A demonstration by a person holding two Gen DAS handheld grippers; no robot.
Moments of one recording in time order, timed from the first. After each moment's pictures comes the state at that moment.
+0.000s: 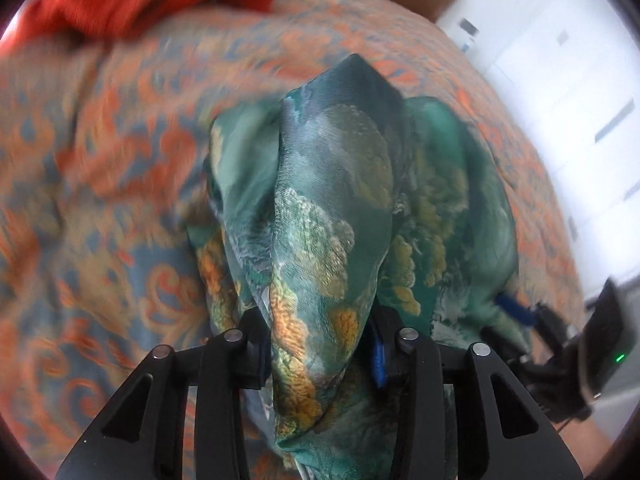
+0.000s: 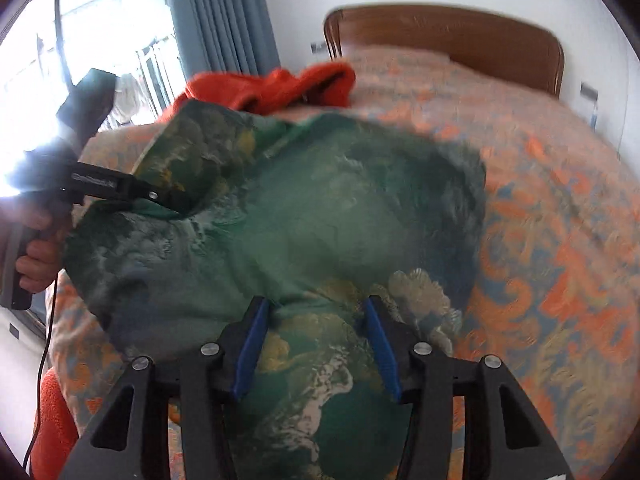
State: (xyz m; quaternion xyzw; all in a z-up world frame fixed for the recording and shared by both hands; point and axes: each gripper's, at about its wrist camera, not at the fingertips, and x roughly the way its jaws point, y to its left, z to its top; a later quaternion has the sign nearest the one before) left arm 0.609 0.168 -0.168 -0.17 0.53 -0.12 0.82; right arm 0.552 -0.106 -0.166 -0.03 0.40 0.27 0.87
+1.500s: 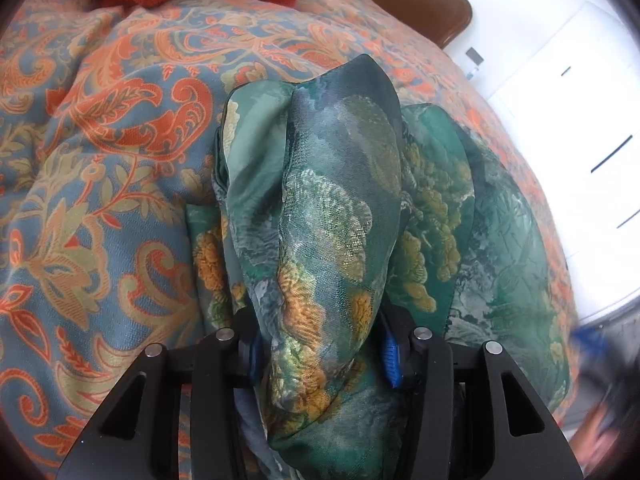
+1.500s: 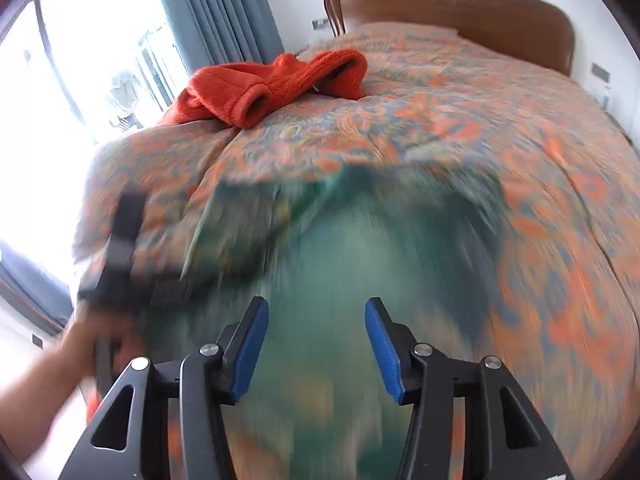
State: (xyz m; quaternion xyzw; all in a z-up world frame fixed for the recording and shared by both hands) left arm 0.574 0.177 -0.202 -0.21 0.50 -0.11 0.83; right arm 0.556 -0.094 -0.111 -0.02 0.44 0.28 0.85
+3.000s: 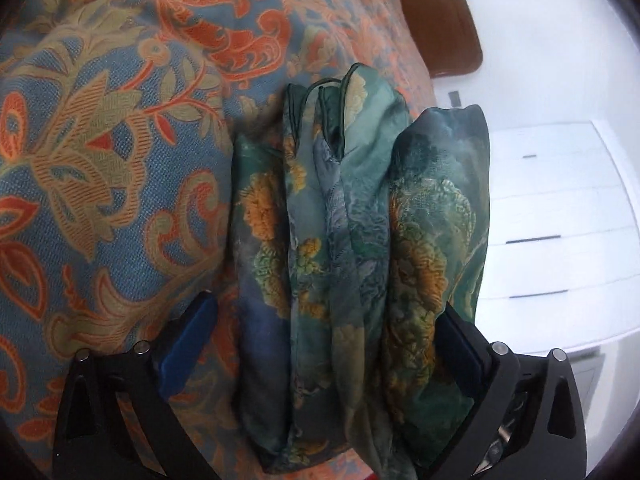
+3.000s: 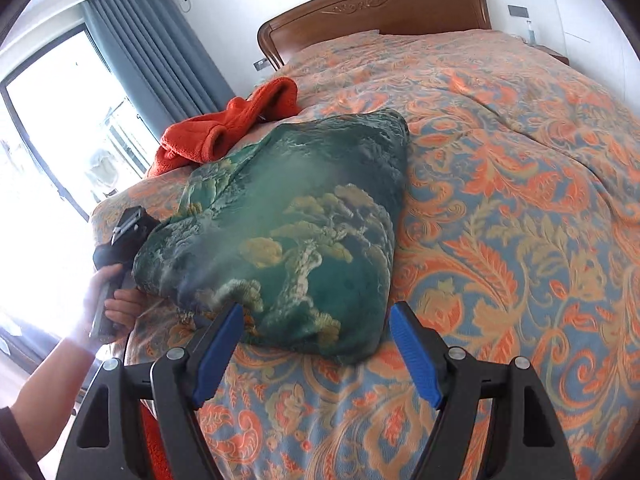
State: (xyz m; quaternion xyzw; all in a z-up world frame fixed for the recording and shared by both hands) left arm 0.603 0.228 -0.236 -0.45 0.52 -0.19 0.70; right arm 0.479 -0.190 -0.128 0.12 0.43 0.22 0.87
